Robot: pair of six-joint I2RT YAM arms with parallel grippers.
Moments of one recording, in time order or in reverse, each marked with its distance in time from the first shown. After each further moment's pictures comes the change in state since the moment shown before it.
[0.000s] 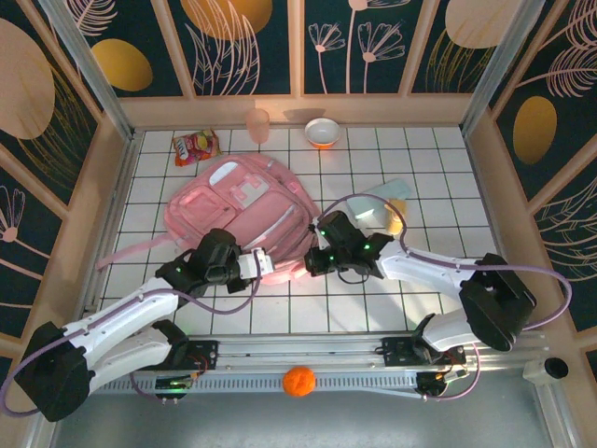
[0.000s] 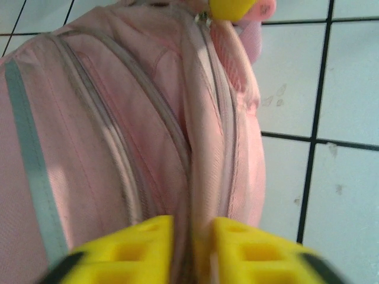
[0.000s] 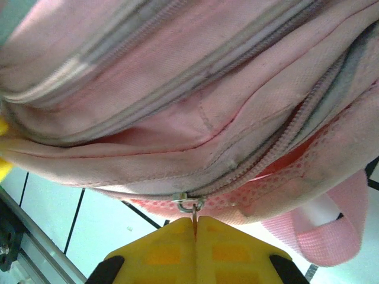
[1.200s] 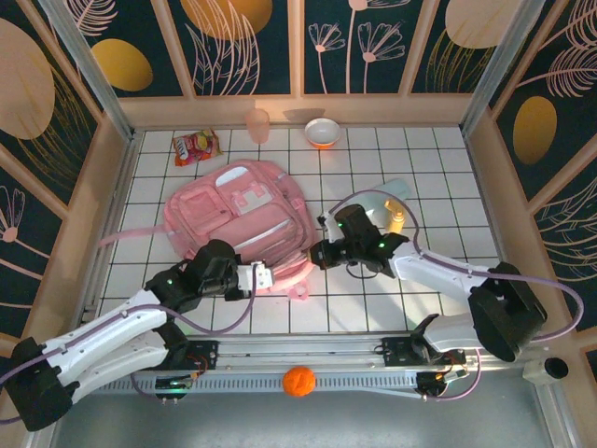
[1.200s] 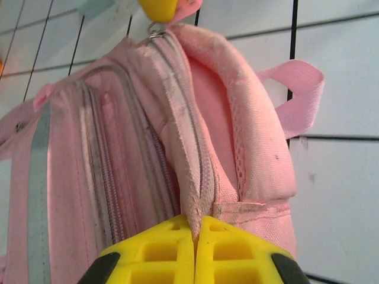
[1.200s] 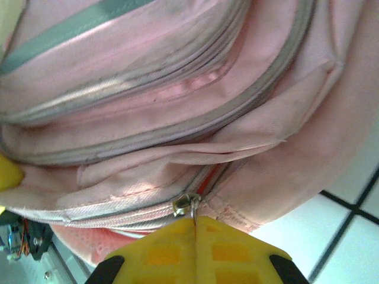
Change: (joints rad) left arm -0.124 -0.160 -0.013 -0.115 -0.140 0.052; right arm -0.099 -0.063 -0.065 0.107 -0.144 -0.074
